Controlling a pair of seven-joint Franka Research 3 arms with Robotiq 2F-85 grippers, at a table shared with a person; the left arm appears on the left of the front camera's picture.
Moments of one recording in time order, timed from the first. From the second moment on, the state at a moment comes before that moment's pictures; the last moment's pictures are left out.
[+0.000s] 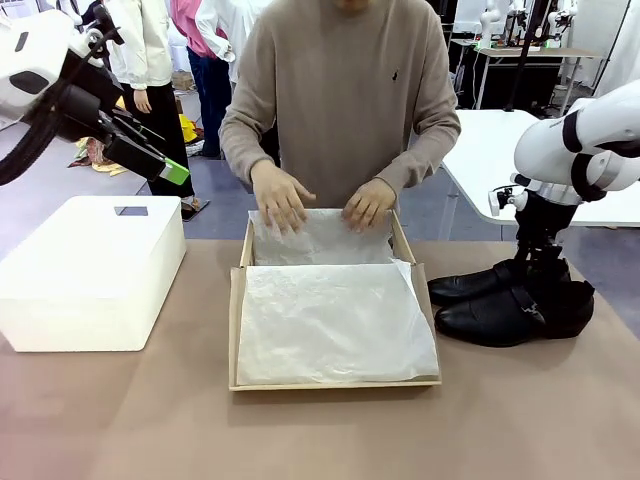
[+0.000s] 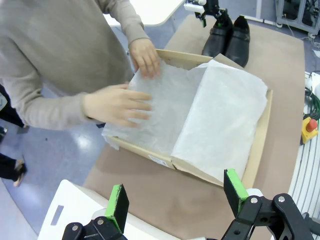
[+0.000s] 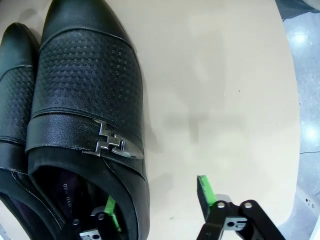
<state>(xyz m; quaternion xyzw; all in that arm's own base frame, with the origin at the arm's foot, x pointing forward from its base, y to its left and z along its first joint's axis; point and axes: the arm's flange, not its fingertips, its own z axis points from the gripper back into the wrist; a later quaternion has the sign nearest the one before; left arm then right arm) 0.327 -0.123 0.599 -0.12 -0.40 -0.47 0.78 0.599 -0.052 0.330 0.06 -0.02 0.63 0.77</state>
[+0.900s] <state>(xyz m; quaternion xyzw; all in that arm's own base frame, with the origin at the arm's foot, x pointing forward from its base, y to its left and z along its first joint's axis) 0.327 -0.123 0.599 -0.12 -0.40 -0.47 0.78 0.596 -0.057 0.330 0.09 0.00 0.62 0.78</state>
